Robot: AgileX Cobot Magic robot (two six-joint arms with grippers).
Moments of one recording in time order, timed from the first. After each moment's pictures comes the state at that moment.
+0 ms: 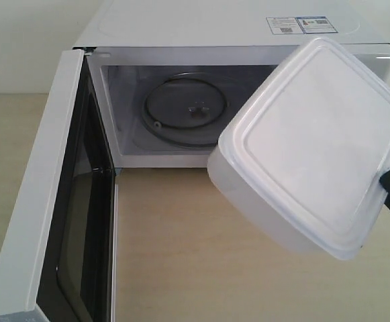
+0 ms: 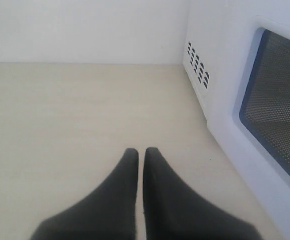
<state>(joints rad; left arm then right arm) -0.04 0.00 0.00 0.01 0.32 -0.03 0.51 0.44 -0.03 -0.14 -0.31 1.51</state>
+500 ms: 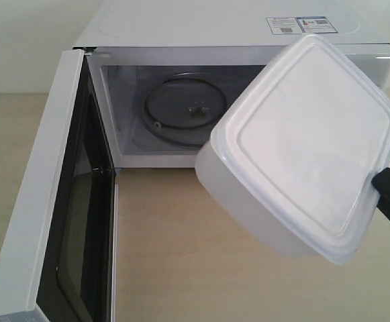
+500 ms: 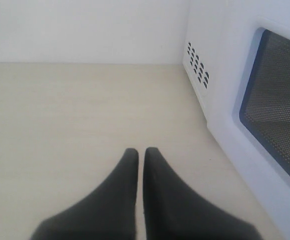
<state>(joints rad) -0.04 0.00 0.00 0.01 0.32 -0.03 0.51 0.45 -0.03 -0.28 -0.35 1.70</state>
